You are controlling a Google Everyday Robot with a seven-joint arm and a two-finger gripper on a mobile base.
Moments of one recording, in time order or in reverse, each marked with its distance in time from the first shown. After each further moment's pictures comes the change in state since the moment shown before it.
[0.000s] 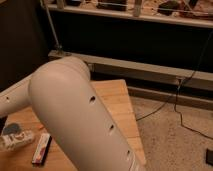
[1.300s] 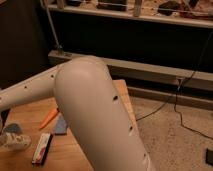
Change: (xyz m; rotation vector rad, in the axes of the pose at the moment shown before) arm 0.021 -0.010 -0.028 -0.013 -0.133 0.147
